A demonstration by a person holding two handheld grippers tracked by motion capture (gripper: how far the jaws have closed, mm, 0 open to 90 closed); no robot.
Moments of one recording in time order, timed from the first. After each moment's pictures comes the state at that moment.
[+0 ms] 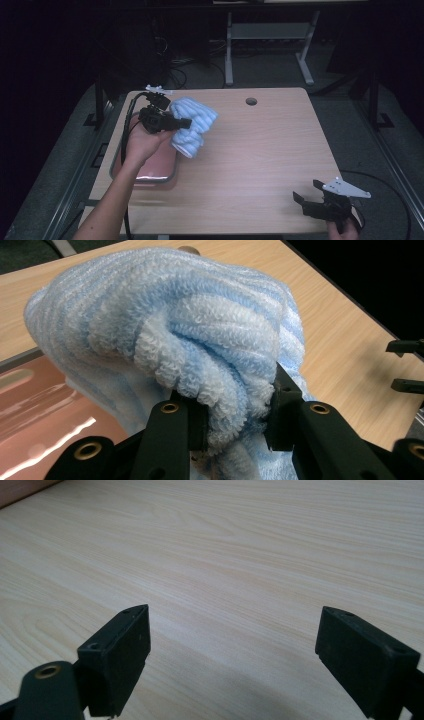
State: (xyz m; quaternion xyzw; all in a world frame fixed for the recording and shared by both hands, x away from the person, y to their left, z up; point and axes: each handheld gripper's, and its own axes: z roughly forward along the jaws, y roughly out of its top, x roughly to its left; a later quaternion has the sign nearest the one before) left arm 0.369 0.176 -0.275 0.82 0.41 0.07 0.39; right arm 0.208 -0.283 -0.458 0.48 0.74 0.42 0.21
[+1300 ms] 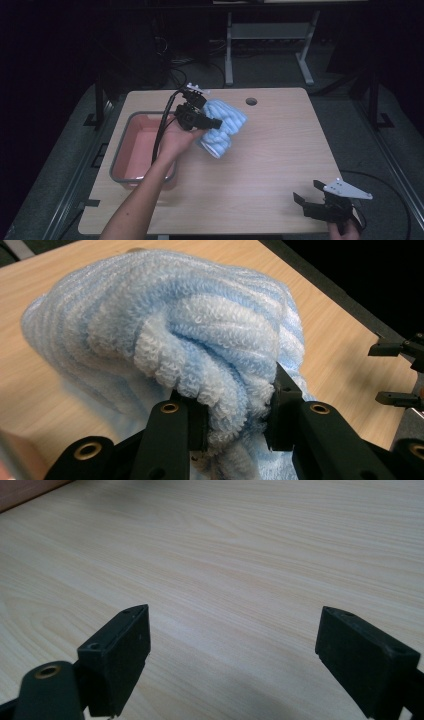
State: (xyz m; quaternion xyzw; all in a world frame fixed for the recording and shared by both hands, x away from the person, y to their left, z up) left arm 0.386 0.096 -0.286 0.85 0.37 0.04 0.38; right arm 0.205 -0.284 -0.456 0.48 0.74 0.43 0.21
